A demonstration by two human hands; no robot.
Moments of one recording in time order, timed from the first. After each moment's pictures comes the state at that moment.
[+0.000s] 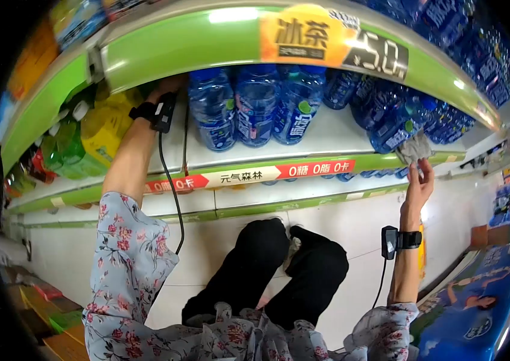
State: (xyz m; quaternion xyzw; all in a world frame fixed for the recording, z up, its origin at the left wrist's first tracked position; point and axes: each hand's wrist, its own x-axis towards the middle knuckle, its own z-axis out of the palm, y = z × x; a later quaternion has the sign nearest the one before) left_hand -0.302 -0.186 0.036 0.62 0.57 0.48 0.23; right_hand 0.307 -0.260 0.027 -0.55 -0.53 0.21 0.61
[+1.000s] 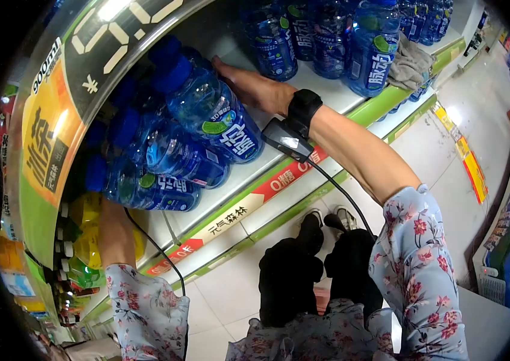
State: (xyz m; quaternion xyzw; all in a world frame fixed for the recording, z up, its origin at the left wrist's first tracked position) left_hand -0.319 -0.203 0.014 0.41 0.48 0.60 0.49; right_hand 0.074 -0.142 0.051 -0.23 -0.54 0.72 0.37
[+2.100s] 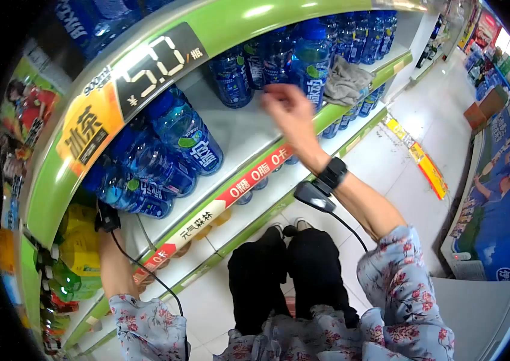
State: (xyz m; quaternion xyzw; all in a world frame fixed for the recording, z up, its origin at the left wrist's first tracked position) left_hand -0.304 -0.202 0.008 0.35 0.42 0.60 0.58; right_hand 0.184 -0.224 0.049 -0.45 -0.54 0.31 0.64
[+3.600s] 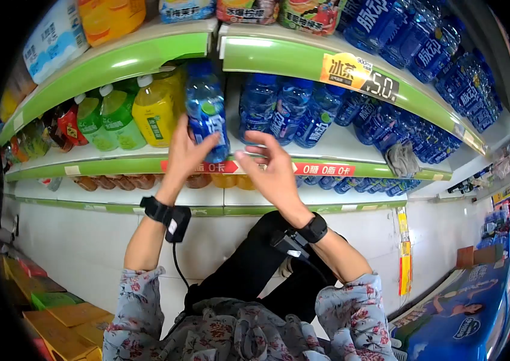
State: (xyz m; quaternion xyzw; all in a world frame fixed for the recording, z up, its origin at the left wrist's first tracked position) left_hand -0.206 -0.421 0.064 0.52 0.60 0.60 0.11; right_hand -0.013 -0.391 0.086 -0.29 -0.71 0.48 0.43
